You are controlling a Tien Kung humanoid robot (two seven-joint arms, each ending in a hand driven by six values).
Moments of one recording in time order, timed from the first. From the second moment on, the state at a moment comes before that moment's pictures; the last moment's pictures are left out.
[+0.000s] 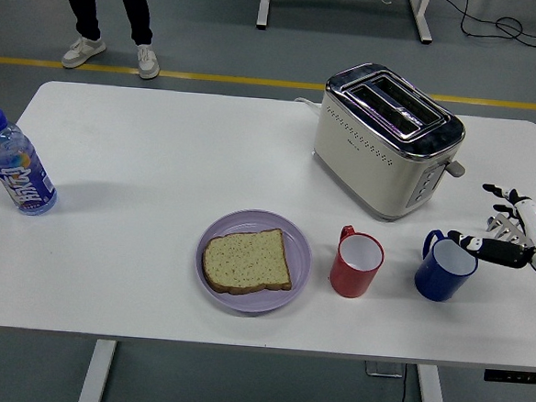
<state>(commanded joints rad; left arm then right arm) -0.18 0.02 -0.23 -0.29 0.06 0.31 0.02 0.05 -0.31 1.39 1.70 -1.74 -0.09 -0.43</state>
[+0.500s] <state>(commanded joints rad) -0.18 0.02 -0.24 -0.29 0.08 0.31 0.03 0.06 -0.29 1.34 1.66 -1.78 -0.12 -0.50</state>
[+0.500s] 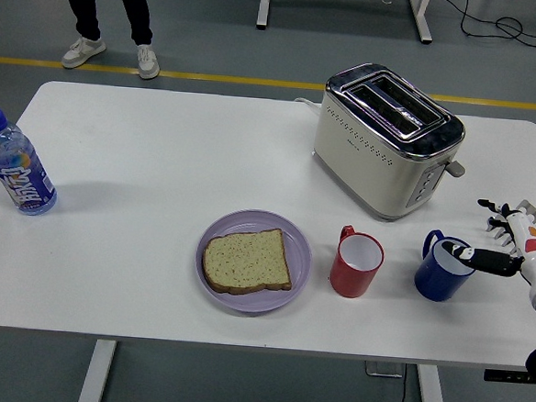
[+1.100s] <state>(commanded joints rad) -0.17 0.02 -0.25 -0.29 0.11 0.31 0.04 0.07 -0.29 1.29 1.65 -1.80 -0.13 -0.57</state>
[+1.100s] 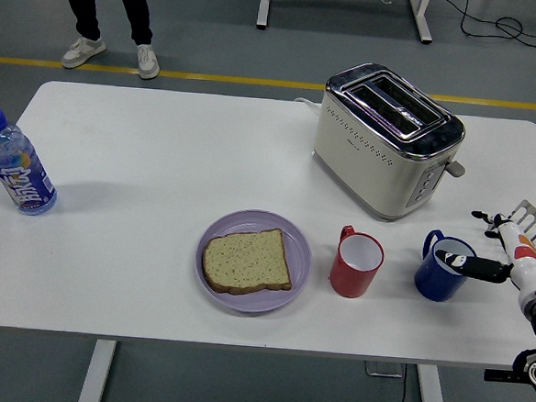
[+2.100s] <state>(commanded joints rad) -0.18 0.02 -0.23 -0.29 0.07 0.31 0.02 0.12 -0.25 1.23 1.59 -1.86 -0.11 -0.65</state>
